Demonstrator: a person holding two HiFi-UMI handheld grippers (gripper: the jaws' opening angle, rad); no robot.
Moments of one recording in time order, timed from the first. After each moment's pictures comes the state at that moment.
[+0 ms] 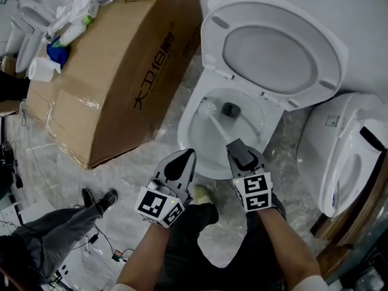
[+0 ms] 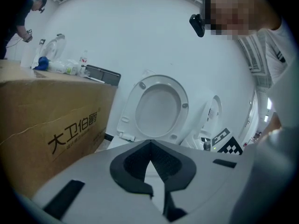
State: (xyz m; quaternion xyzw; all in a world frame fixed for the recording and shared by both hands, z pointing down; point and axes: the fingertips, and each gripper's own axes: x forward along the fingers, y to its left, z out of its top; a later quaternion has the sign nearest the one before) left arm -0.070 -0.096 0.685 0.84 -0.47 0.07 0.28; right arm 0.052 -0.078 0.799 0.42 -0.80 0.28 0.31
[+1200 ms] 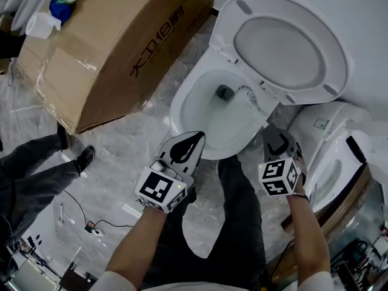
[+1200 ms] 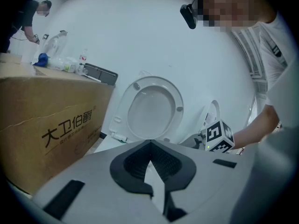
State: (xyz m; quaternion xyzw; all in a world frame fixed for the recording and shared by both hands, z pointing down) left arm -0.035 -0.087 0.668 0.84 -0.46 0.05 0.29; right arm 0.173 -0.105 0.763 0.34 -0.74 0.06 0.57
